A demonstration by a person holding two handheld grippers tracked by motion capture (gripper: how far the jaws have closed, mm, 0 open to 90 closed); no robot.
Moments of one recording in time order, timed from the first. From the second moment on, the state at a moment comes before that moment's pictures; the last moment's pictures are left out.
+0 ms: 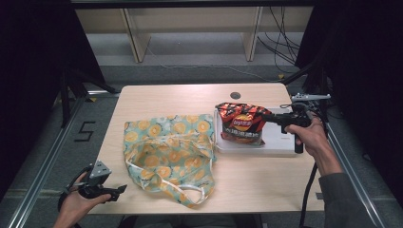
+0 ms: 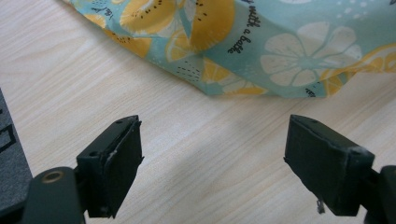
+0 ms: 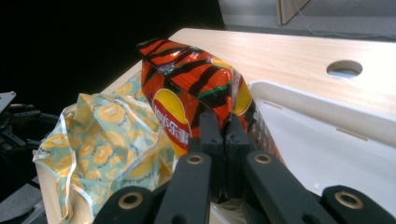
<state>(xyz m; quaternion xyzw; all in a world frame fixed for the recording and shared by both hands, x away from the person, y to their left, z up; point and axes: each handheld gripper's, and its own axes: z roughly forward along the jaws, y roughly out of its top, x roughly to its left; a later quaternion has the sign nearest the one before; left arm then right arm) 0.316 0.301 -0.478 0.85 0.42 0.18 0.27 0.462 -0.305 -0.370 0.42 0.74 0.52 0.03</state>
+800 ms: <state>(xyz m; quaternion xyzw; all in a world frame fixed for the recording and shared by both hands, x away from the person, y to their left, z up) 0.315 0.297 -0.482 0.84 0.43 0.18 0.28 0.487 -0.322 -0.372 0.45 0.74 0.50 0.06</state>
